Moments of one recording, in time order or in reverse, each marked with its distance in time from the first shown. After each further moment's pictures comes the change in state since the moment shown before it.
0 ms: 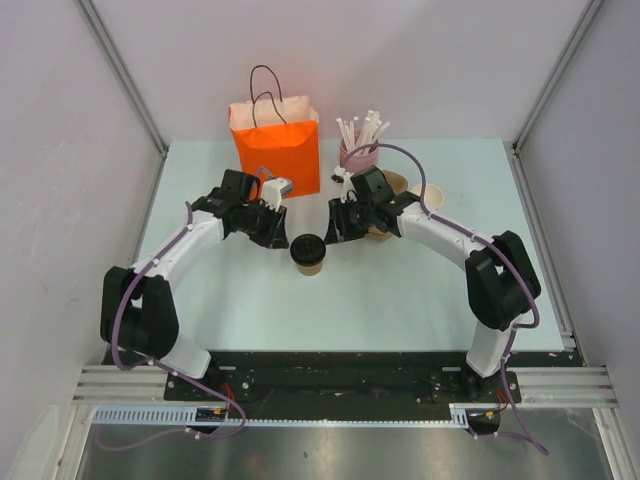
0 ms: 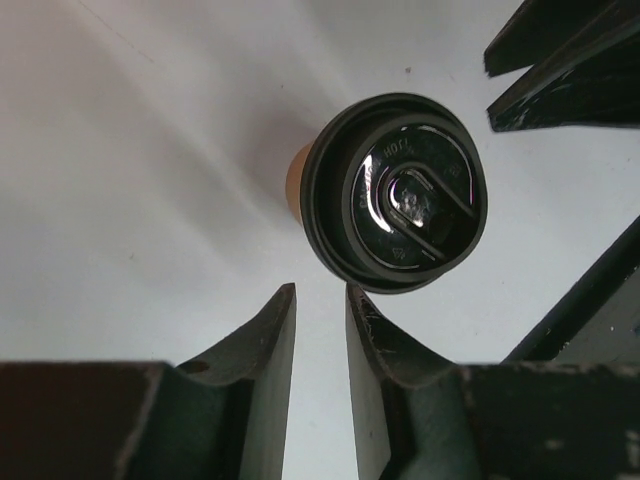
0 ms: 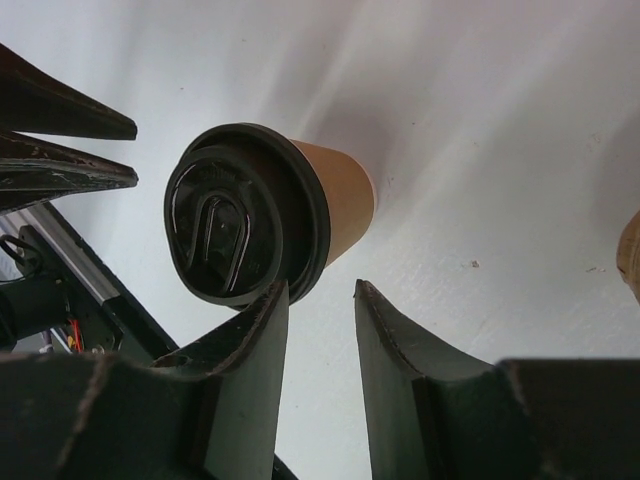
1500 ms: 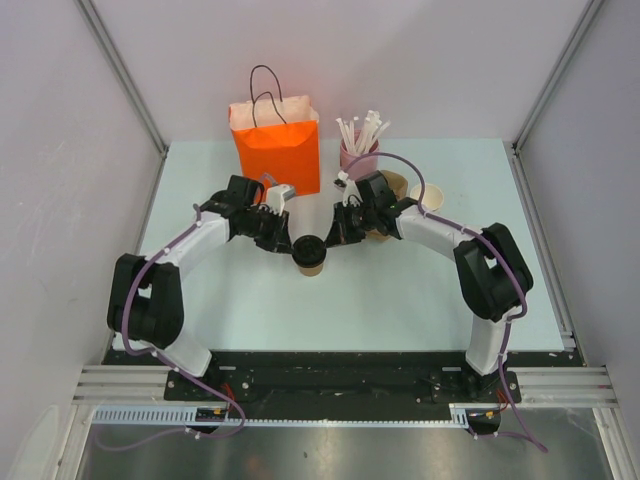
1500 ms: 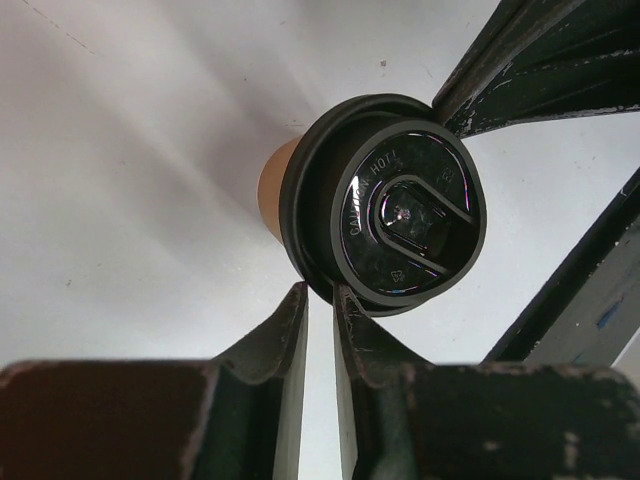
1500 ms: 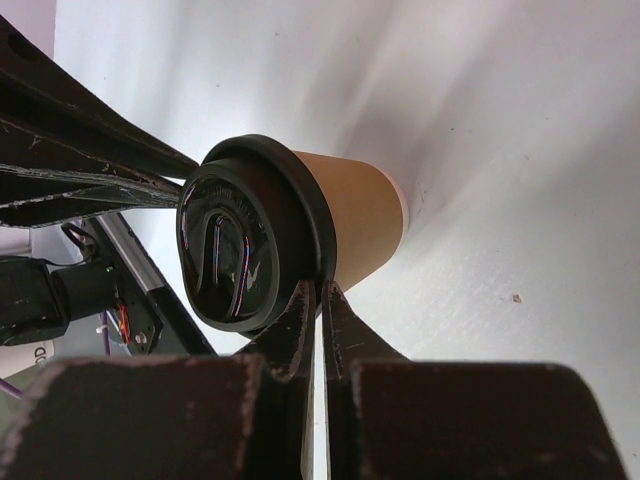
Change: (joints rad) left arm -0.003 0.076 -0.055 0.098 0.099 -0.052; right arm -0.037 0.084 -0.068 0.153 -0.171 0.063
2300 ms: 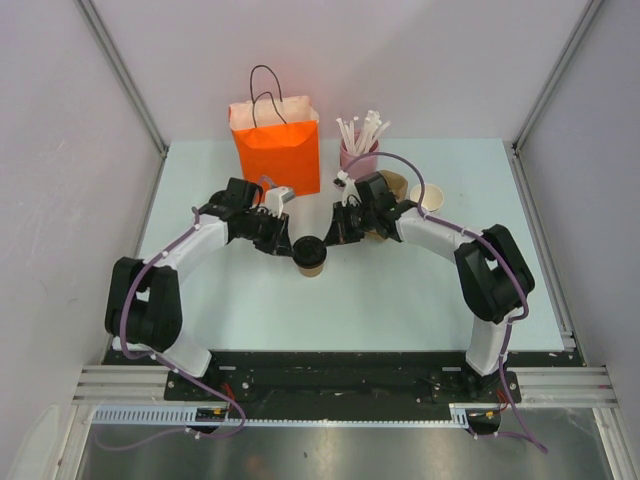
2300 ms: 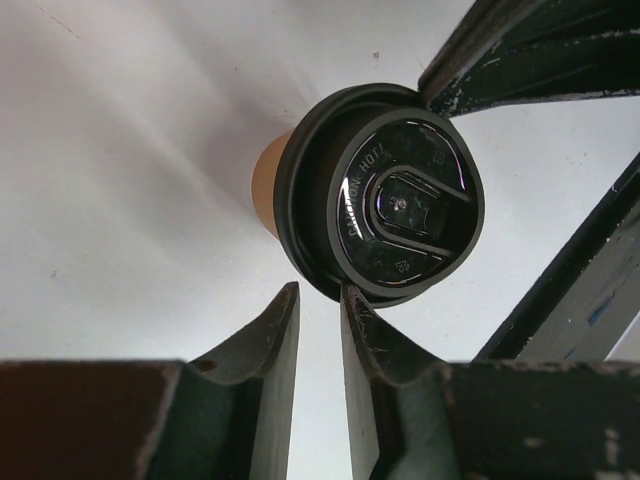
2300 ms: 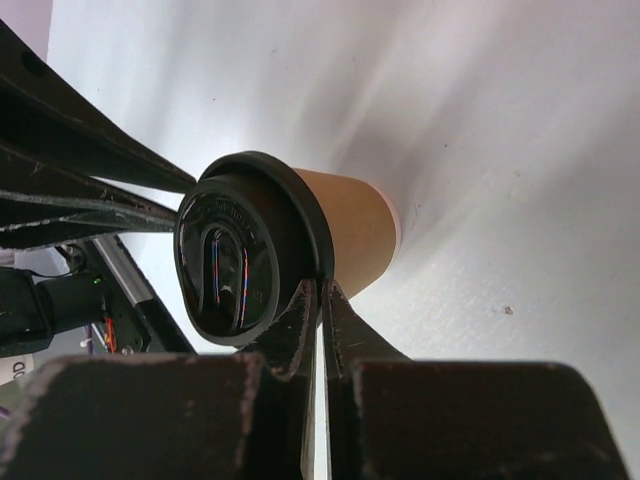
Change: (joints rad) left arm 0.008 -0.020 -0.025 0.013 0.018 -0.013; right arm 0.008 -0.018 -0.026 0.051 0.029 0.006
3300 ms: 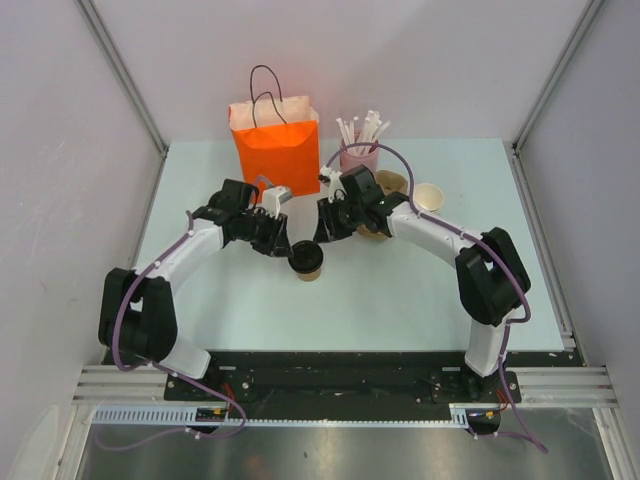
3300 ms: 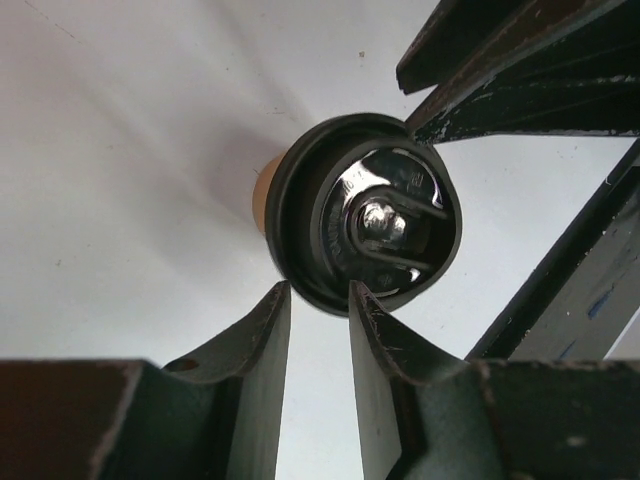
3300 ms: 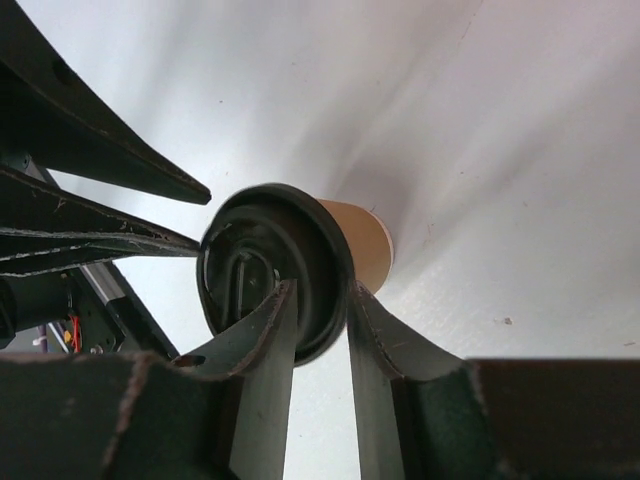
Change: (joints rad) left arm 0.005 -0.071 -0.025 -0.015 0.002 0.016; right arm 0.069 -0.002 0.140 -0.143 0.103 -0.107
